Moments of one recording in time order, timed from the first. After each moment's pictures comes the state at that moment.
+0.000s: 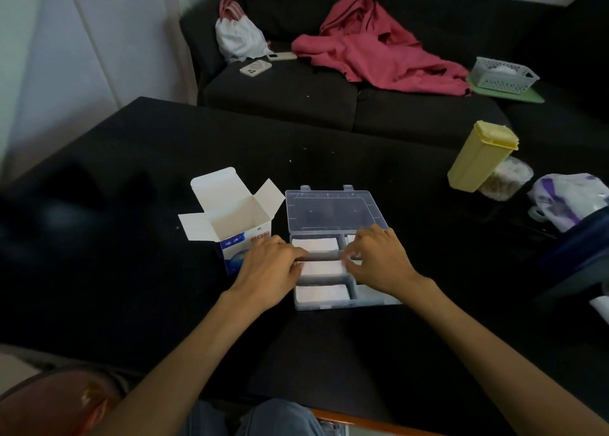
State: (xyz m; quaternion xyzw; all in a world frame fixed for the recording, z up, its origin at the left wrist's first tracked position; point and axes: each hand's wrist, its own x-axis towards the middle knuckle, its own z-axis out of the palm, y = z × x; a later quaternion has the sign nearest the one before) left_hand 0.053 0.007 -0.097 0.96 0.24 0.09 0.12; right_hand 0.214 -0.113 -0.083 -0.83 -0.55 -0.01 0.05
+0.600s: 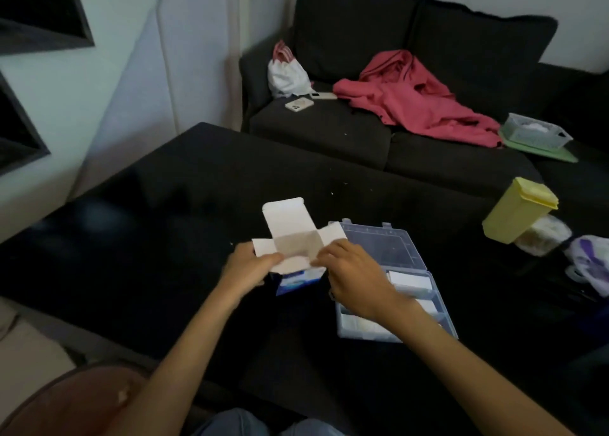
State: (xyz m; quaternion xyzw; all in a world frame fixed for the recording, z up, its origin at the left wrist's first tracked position) left_hand -0.029 0.066 -0.057 0.64 0.48 0.19 0.57; right_hand 0.130 -0.049 -0.043 -0.71 -0.70 0.00 0.08
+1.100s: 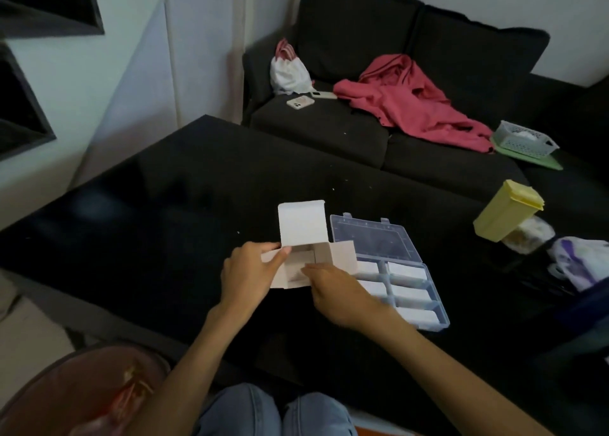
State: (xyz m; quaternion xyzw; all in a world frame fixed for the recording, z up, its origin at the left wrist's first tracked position) left_hand -0.057 0.032 -0.054 0.77 0.46 0.27 0.35; right_hand 0.074 -0.057 -0.043 -0.76 -0.63 0.17 0.05
